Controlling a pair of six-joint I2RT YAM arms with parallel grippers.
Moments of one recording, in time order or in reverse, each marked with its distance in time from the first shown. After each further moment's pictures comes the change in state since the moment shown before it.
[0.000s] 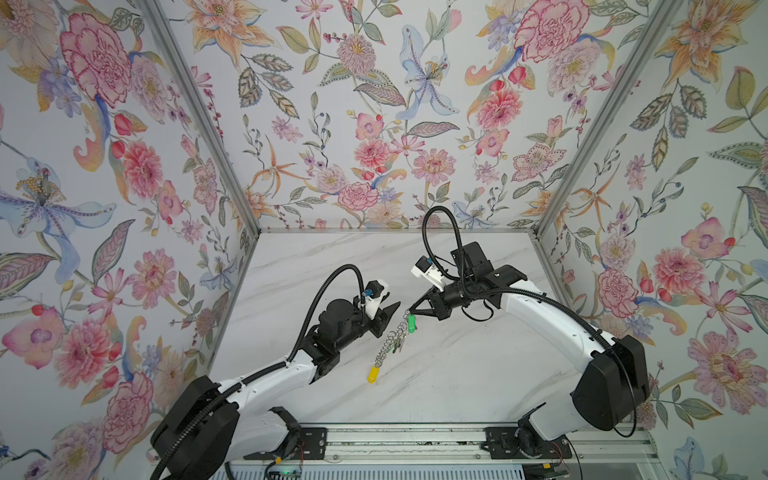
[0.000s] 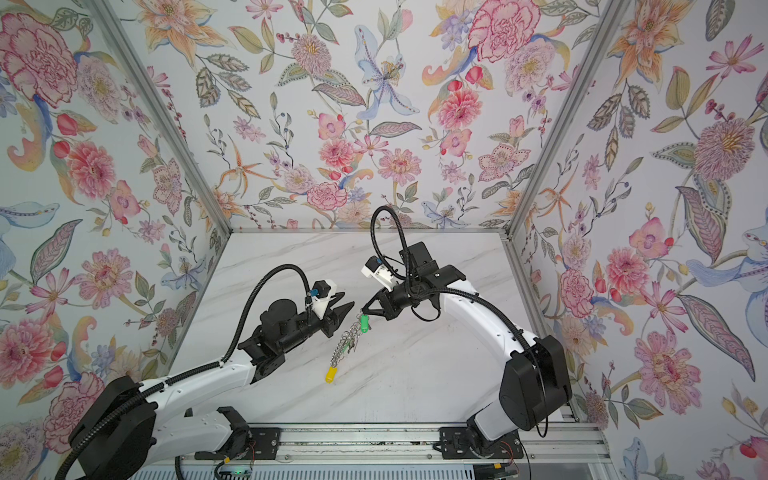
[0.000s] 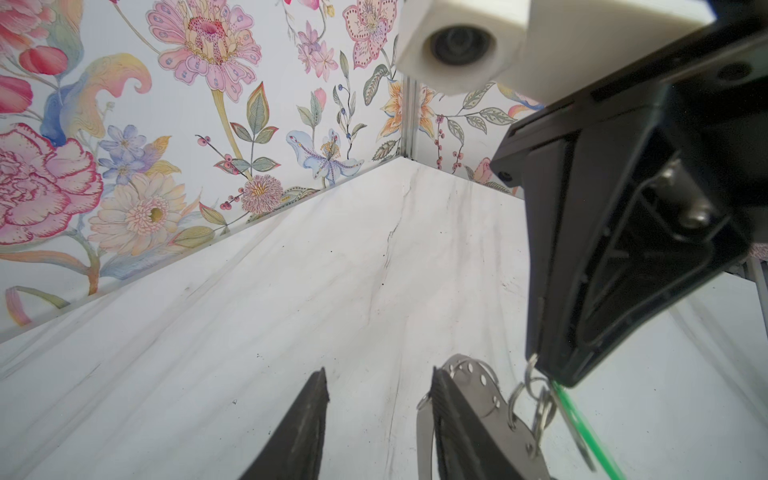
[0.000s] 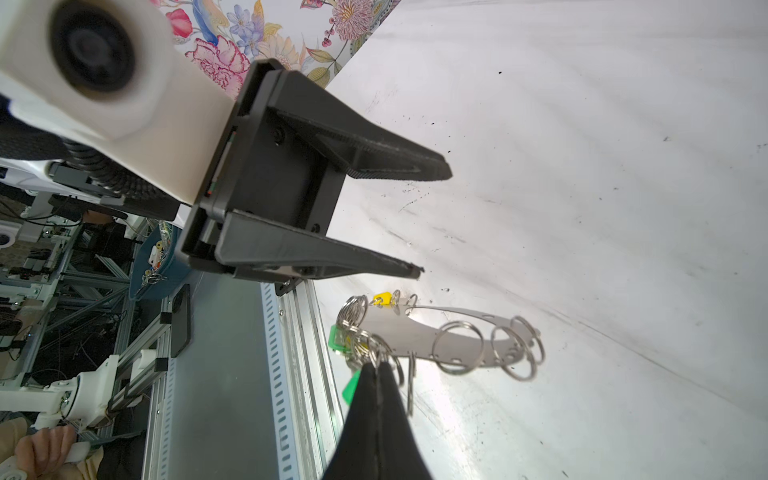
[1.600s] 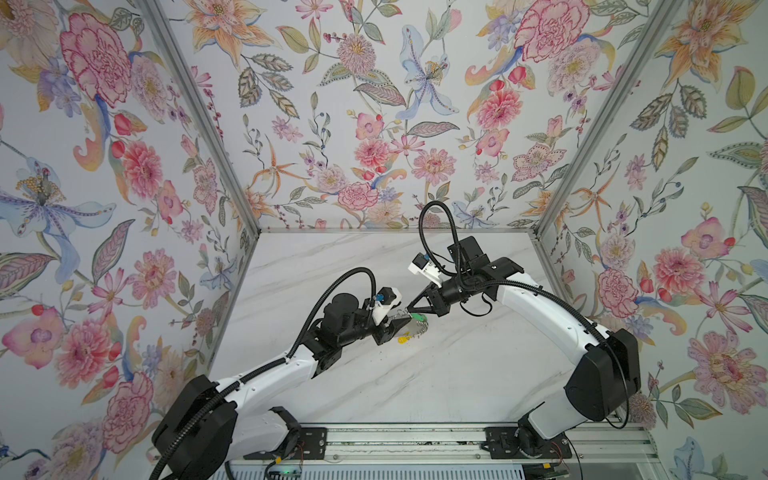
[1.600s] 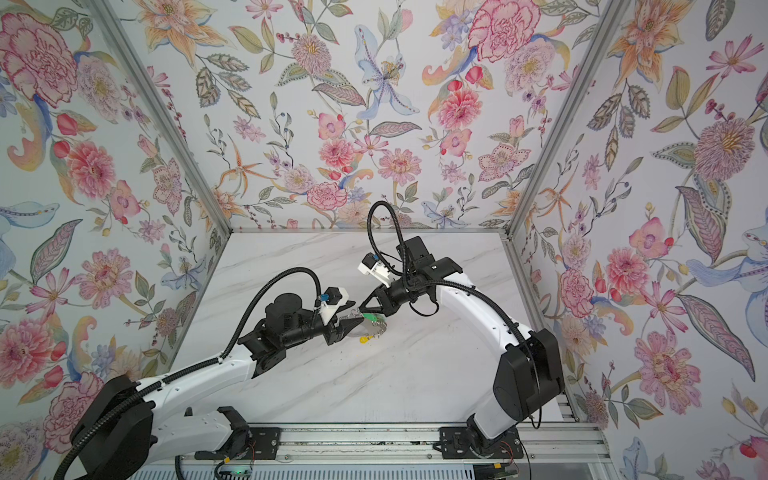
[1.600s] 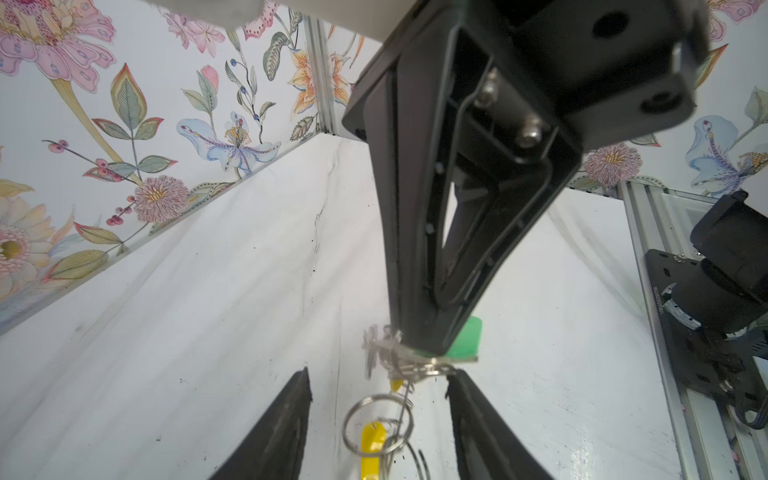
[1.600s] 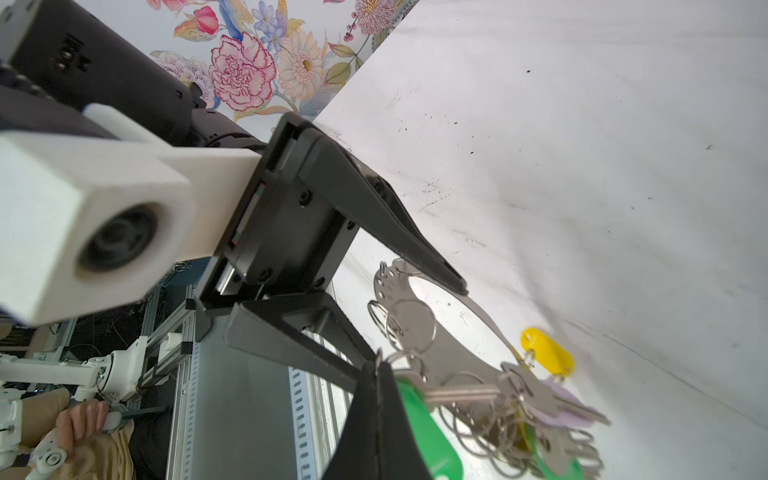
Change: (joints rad) left arm -0.002 0.038 0.077 -0.170 0.267 0.106; right arm 0.012 0.056 0.096 -0.096 -0.064 -0.044
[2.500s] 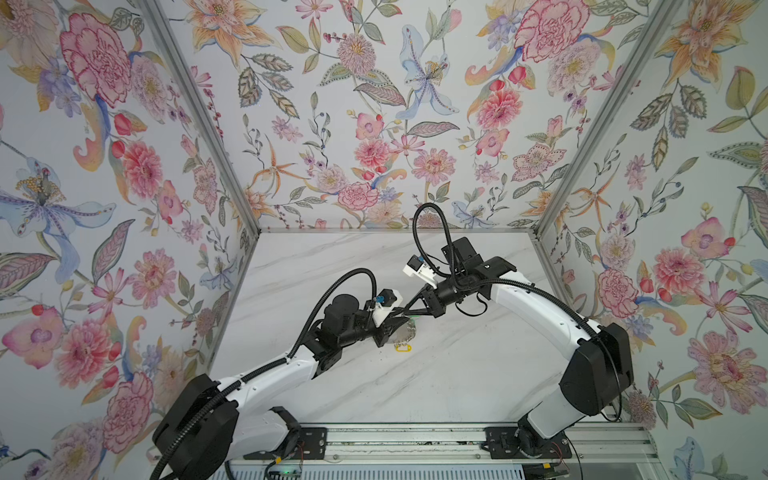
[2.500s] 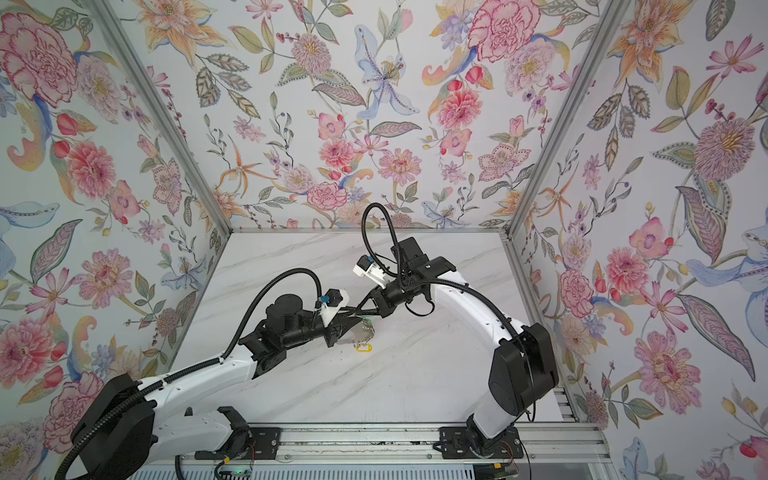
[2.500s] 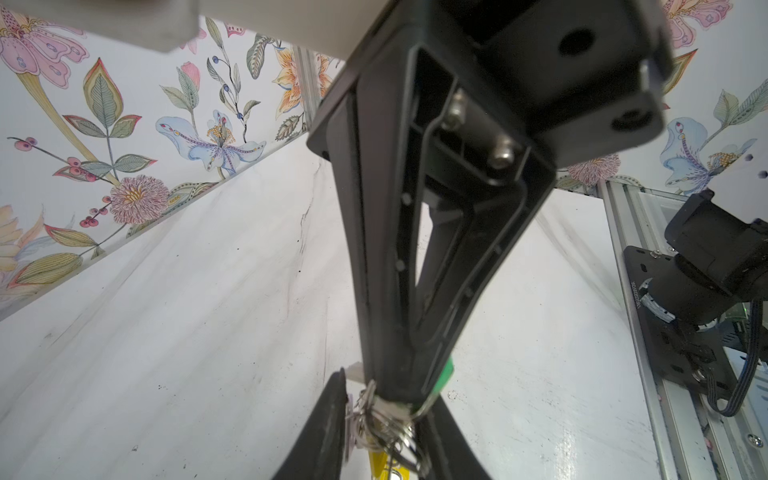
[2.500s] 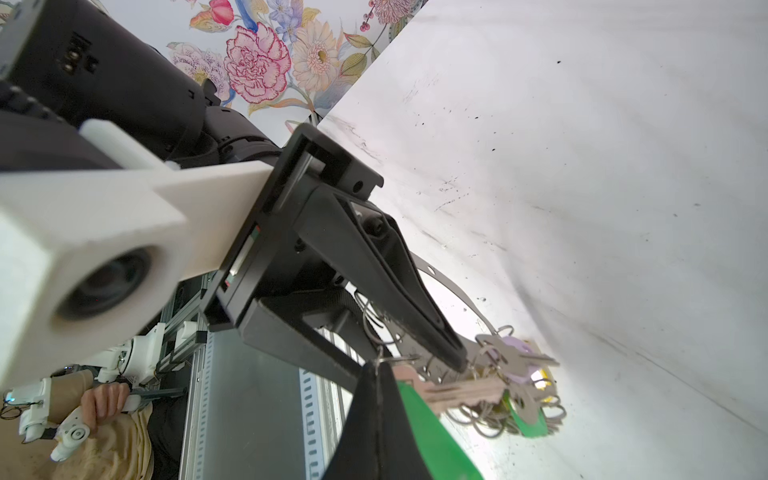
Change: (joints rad) left arm 0.002 -0.007 -0.012 0.018 0.019 -0.012; right arm 0.018 0.037 0.014 -0.003 -0.028 -0.008
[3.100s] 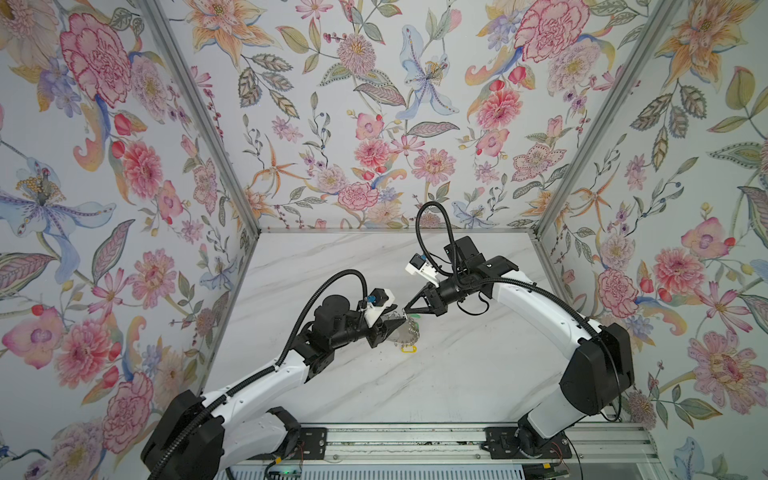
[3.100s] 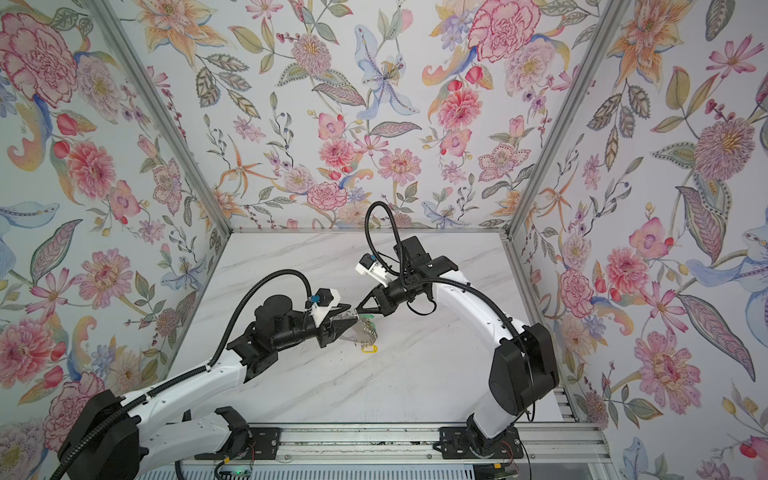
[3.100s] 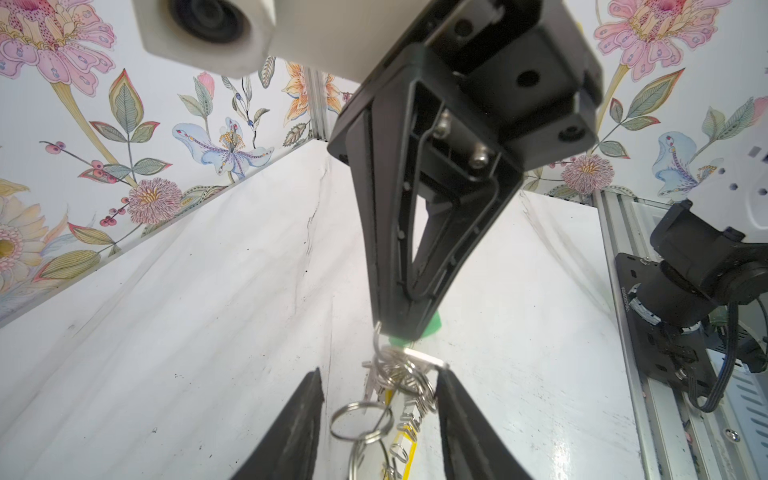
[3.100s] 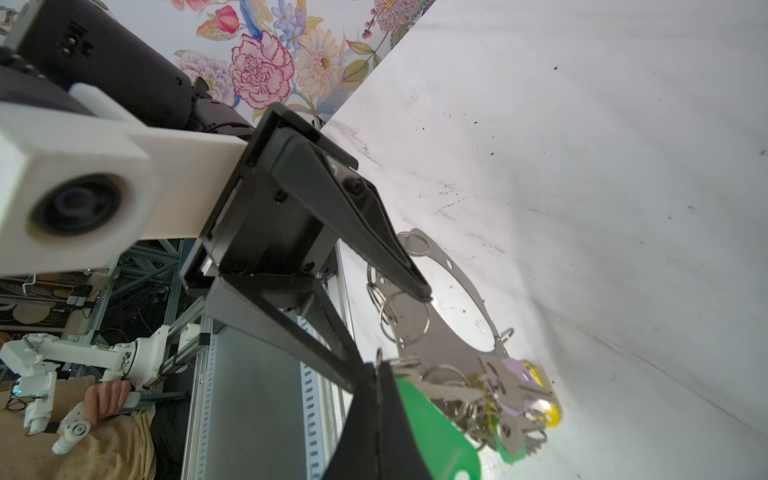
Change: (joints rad) left arm 0.041 -0.107 -0.022 -0.057 0.042 -0.009; right arm -0.027 -0.001 0.000 -0.001 -0.027 -0.008
